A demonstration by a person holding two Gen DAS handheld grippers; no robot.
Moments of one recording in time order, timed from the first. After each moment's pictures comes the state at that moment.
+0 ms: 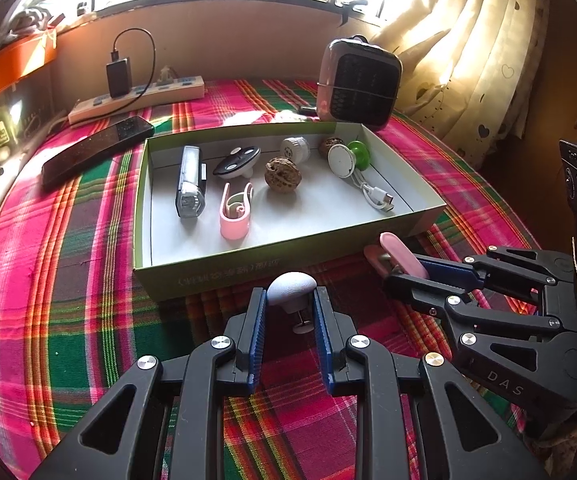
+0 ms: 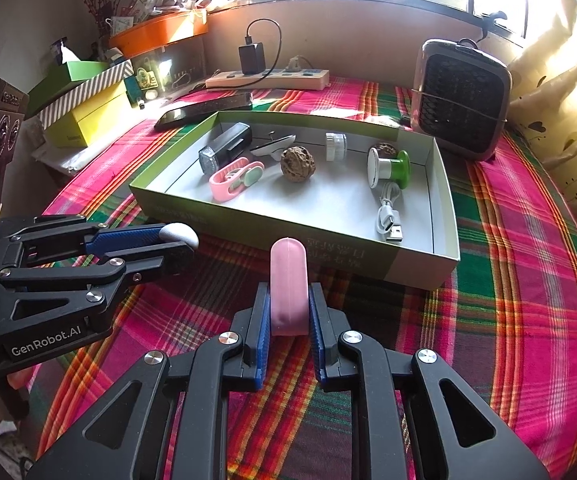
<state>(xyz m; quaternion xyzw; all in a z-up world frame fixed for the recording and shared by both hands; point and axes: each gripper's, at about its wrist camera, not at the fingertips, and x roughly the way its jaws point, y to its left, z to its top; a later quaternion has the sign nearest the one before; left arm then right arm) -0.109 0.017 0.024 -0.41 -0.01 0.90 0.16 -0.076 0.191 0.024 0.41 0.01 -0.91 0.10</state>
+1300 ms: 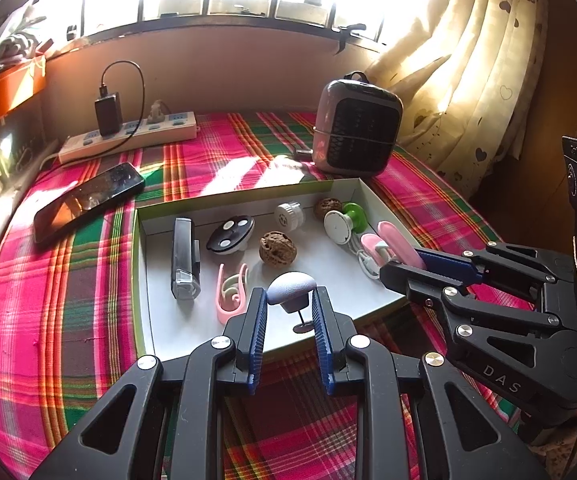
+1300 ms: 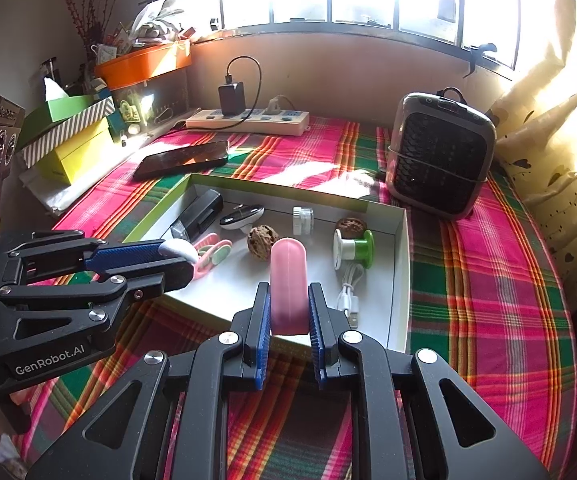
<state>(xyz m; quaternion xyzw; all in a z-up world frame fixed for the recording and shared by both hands) -0.148 0.024 0.056 -0.39 -0.02 0.91 0.16 -0.116 0.206 0.062 0.38 0.02 -0.92 0.08</state>
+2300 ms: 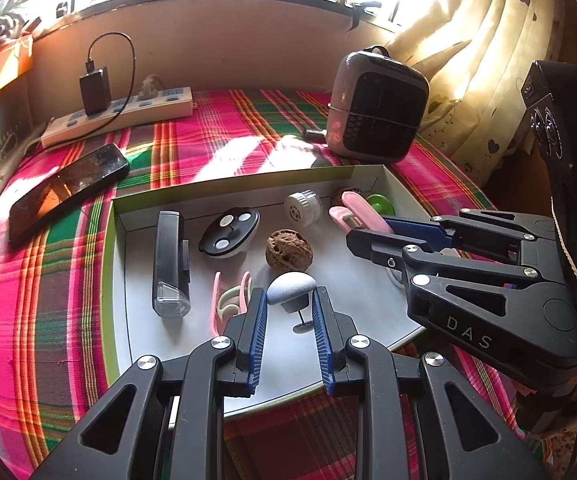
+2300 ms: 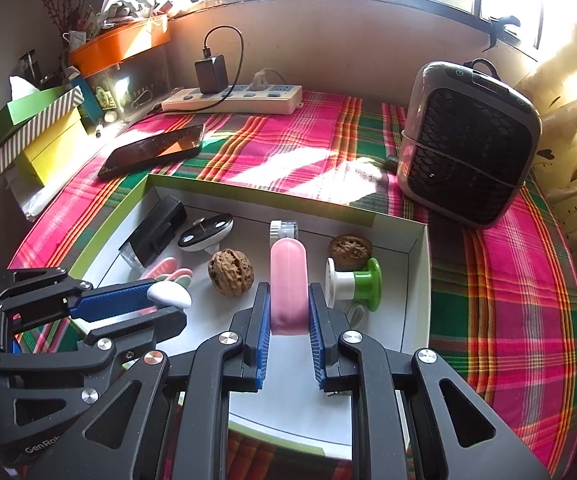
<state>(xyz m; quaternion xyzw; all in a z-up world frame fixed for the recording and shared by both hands) -0.186 0.030 0.028 -0.42 -0.02 0.89 0.16 -0.182 0.210 0.040 0.43 0.02 -0.90 0.08</state>
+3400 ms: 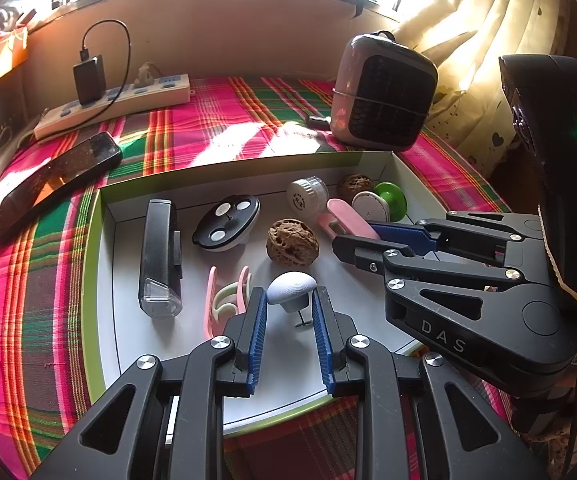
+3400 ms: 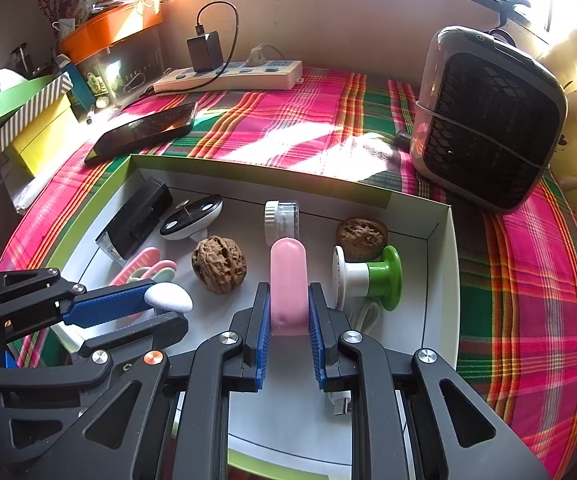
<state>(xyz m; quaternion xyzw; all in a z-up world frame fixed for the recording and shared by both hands) -0.194 0.033 0.015 -0.43 -0.02 0.89 0.16 -0.194 0.210 0.020 0.45 0.01 -0.89 0.08</state>
